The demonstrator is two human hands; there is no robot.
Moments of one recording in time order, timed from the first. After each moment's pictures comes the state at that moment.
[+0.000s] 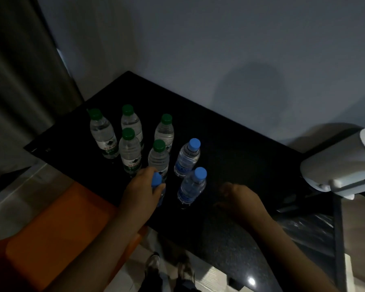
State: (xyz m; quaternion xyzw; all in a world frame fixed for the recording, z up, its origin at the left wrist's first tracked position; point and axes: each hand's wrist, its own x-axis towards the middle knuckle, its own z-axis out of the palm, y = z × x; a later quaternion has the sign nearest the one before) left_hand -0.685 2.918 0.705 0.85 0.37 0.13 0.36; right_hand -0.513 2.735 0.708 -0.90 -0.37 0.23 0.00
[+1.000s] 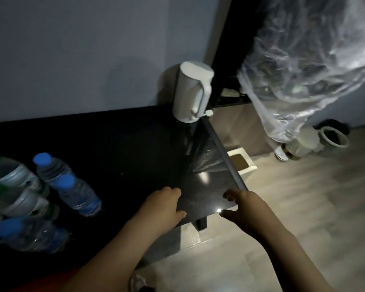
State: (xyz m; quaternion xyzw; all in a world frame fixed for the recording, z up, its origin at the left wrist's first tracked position) left_hand -0.623 2.698 0.750 0.94 -0.12 -0.23 0.24; right_hand -0.650 2.488 0.769 -0.98 0.05 0.16 0.14
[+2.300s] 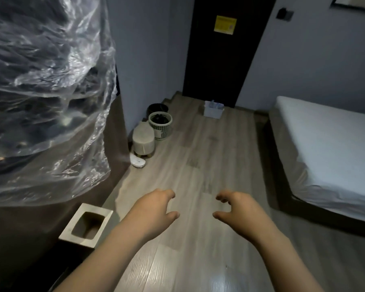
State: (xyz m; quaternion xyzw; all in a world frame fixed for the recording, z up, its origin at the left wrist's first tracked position) left_hand -0.554 2.065 0.792 0.78 -0.57 -0.21 0.14; right_hand -0.747 1.958 0.807 -0.85 0.49 0.02 0.21
